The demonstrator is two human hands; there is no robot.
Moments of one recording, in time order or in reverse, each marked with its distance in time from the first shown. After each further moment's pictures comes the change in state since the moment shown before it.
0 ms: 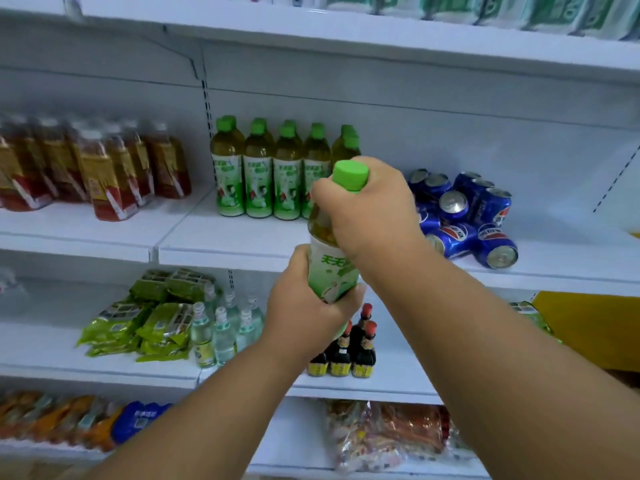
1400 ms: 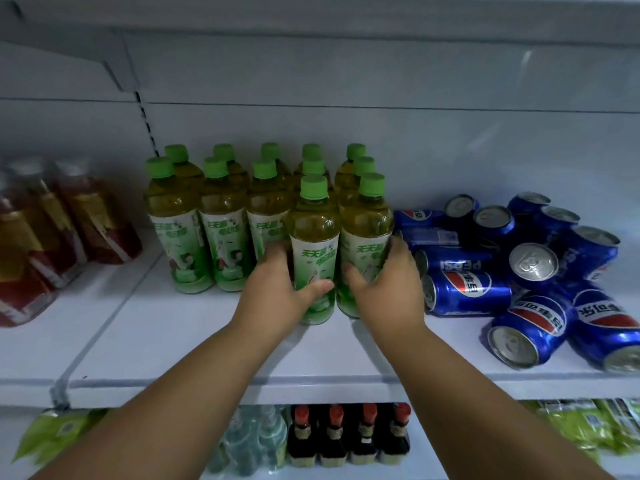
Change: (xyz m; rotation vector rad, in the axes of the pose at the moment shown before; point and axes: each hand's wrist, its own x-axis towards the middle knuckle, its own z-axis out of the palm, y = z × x) left_hand 0.269 -0.118 0.004 0.446 -0.057 -0.037; right_hand 0.176 0.209 0.087 -0.285 0.113 0.243
